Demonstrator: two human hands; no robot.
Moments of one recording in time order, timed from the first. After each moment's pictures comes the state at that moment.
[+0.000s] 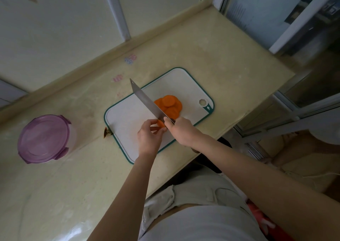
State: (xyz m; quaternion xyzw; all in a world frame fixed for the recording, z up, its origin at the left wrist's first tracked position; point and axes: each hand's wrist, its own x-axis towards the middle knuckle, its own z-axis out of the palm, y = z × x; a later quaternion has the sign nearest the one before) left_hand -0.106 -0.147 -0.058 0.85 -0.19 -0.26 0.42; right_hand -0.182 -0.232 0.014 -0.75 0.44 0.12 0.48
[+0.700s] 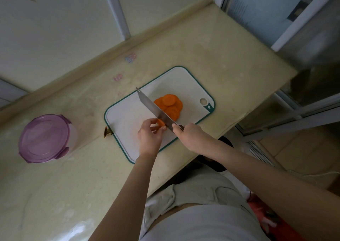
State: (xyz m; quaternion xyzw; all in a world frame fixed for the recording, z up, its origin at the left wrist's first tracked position) left_hand -0.106 -0.148 -0.058 0.85 -0.19 -0.26 0.42; right_hand -0.205 -0.234 0.022 -0.74 0.45 0.18 0.46
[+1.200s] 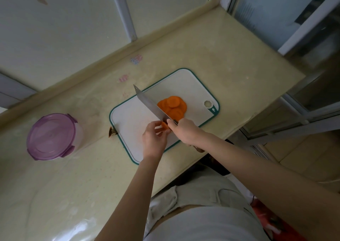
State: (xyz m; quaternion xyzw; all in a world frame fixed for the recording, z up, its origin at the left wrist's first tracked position) left_hand -0.112 -0.144 -0.058 0.85 -0.19 -0.25 0.43; right_hand -0.180 -0.240 0.009 -0.76 0.41 0.17 0.47
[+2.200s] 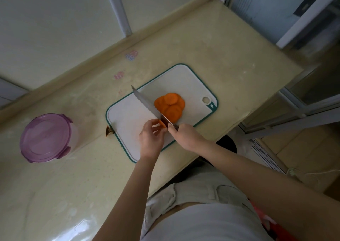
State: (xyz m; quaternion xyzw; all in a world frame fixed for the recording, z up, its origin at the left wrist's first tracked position) left_hand -0.109 -0.139 -0.061 0.84 -0.21 -0.25 0.43; right_hand -0.191 -0.230 -0.018 -0.75 0.42 0.13 0.50
